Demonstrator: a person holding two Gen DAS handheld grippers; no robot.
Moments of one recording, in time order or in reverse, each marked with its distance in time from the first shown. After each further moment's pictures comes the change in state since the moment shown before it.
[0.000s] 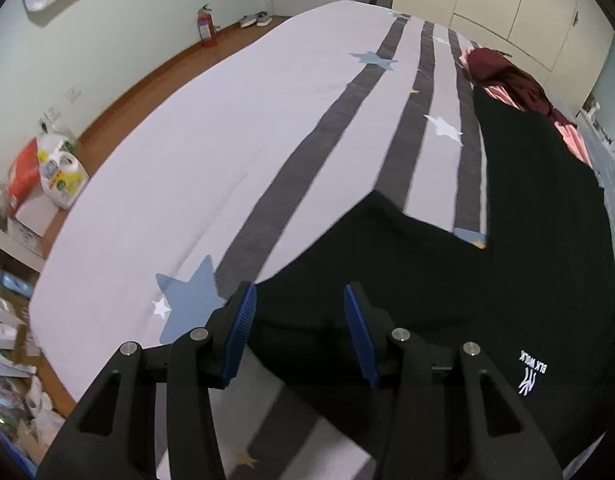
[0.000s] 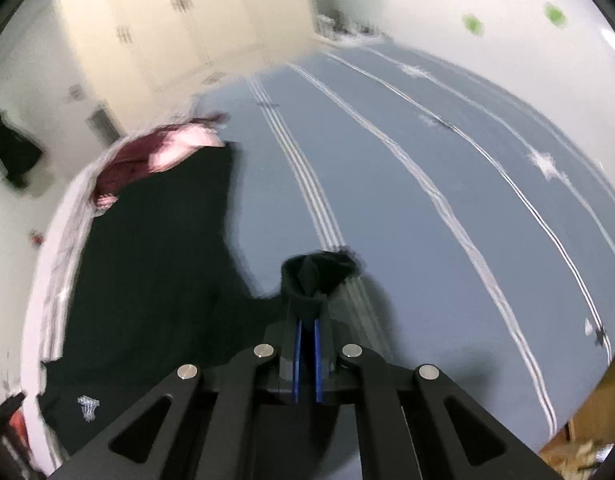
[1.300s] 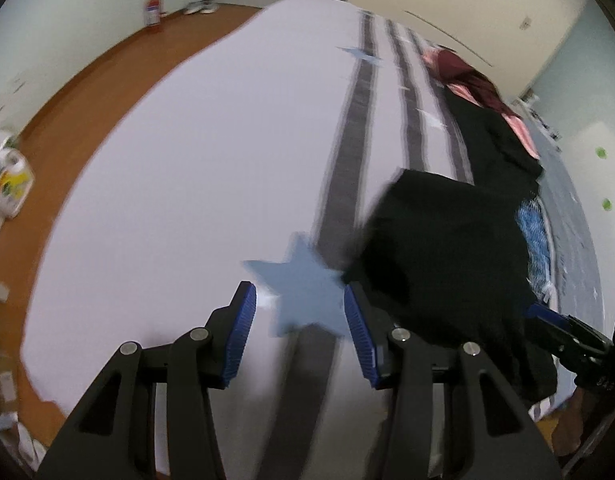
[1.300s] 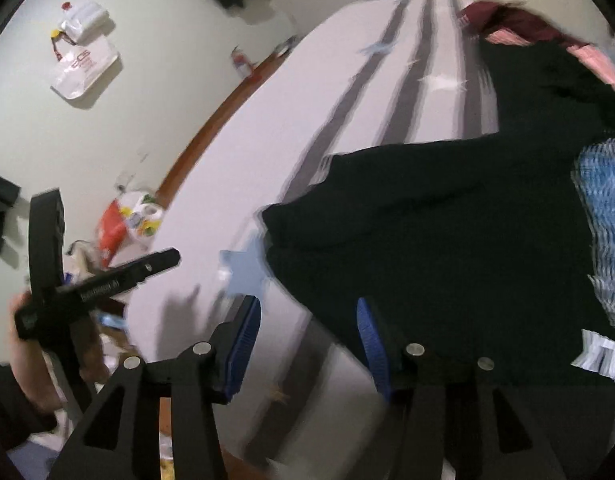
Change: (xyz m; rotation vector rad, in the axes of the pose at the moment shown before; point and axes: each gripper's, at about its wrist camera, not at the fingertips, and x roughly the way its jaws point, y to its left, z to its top) left arm -0.011 0.134 -0.021 0.114 0.049 -0.301; right arm 0.066 0.505 -0.271 -0.434 0.306 0.484
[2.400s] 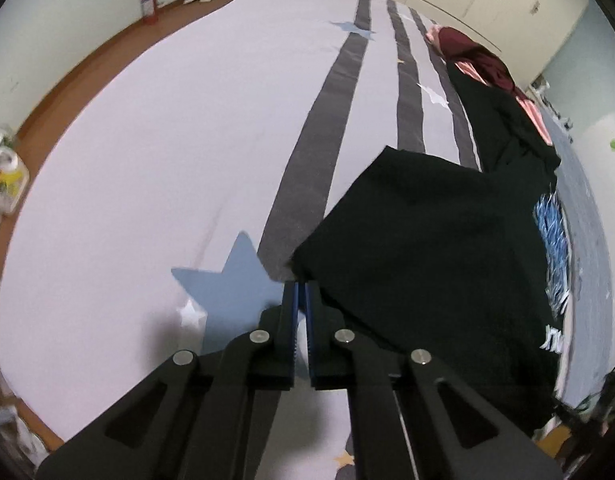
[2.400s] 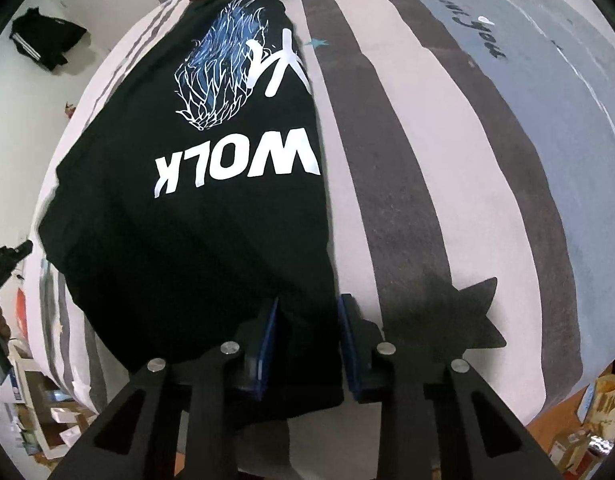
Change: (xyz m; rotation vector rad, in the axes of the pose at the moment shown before) left arm 0.052 -0.032 0.011 -0.041 0.055 0.029; right arm -0.071 -0.199 -0.145 0.444 0.075 -0.296
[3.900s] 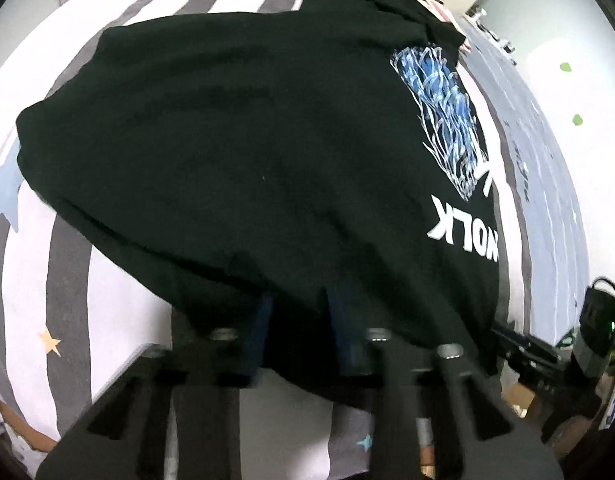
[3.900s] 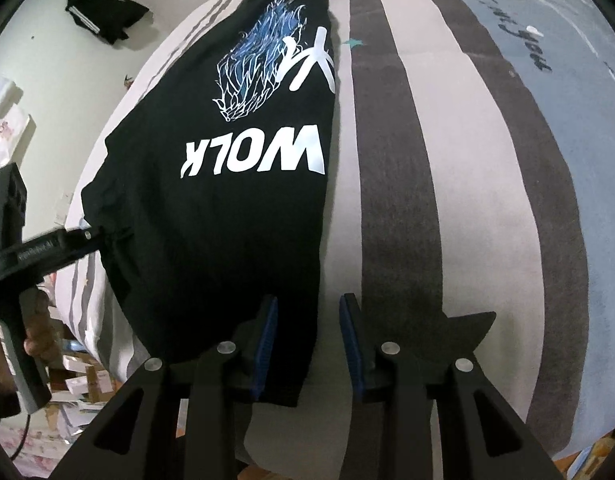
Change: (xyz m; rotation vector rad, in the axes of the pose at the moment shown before) left arm 0.039 -0.181 -0.121 0.187 0.154 -0.140; right arm 0.004 -0.031 0.011 -0.144 0.020 0.196
